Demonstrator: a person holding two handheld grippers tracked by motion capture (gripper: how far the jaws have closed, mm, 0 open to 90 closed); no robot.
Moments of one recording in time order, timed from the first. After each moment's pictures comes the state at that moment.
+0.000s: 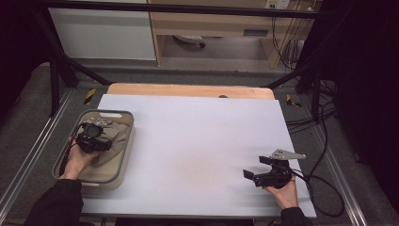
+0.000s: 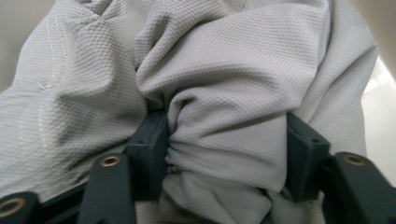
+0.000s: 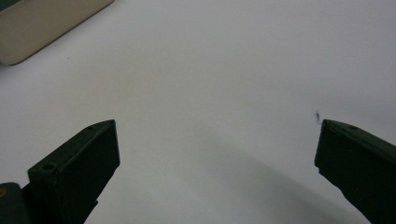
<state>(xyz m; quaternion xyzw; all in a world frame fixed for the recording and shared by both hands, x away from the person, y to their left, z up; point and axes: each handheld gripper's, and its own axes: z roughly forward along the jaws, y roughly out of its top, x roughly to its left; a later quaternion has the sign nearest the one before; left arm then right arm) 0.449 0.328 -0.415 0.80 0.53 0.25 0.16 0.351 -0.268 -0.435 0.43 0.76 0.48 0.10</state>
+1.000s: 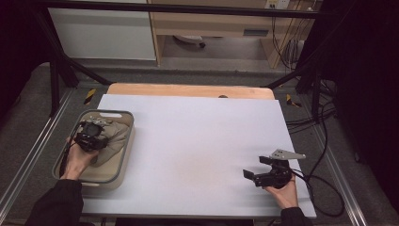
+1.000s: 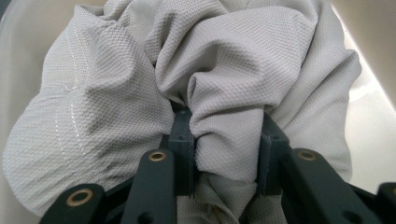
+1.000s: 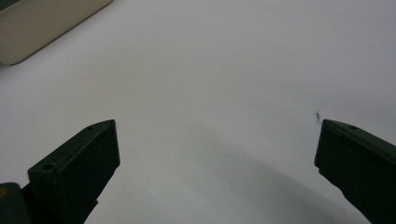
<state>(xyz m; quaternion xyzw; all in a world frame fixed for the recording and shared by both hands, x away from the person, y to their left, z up) 0.446 0.327 -0.406 0.79 0.53 0.25 0.16 0.351 -0.268 -0.435 0.43 0.76 0.48 0.10</state>
